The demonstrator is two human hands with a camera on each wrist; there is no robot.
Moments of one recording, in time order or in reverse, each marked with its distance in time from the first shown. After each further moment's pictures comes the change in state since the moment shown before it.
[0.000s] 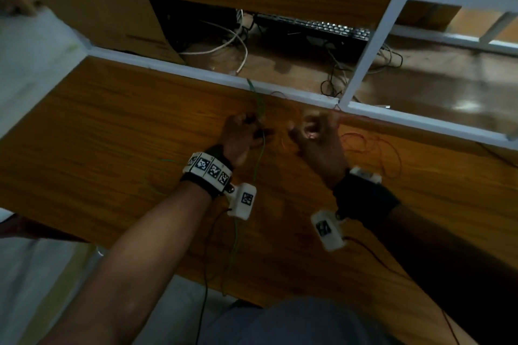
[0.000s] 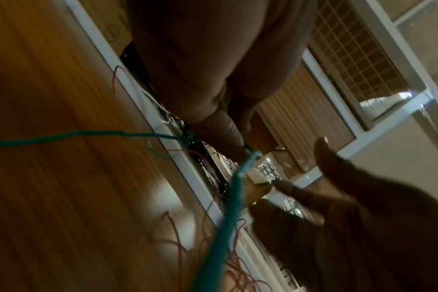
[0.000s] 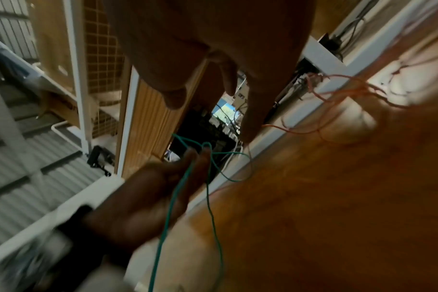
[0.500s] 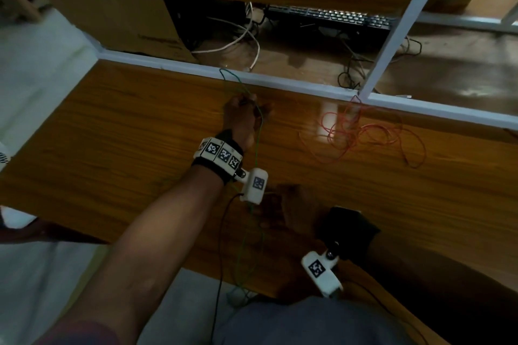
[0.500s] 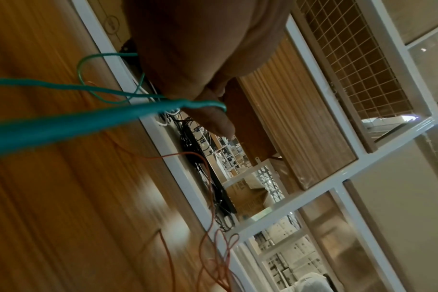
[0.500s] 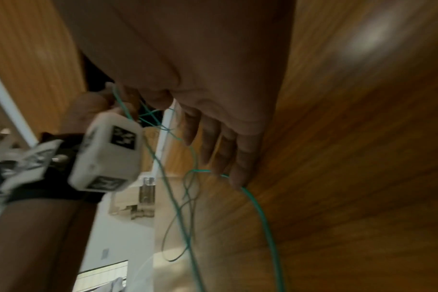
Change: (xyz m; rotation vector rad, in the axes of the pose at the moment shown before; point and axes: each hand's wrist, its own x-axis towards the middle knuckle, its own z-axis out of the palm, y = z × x) left_hand 0.028 0.024 -0.029 -0.214 0.207 0.061; right_hand -0.061 0.045 0.102 0.649 -0.644 0.648
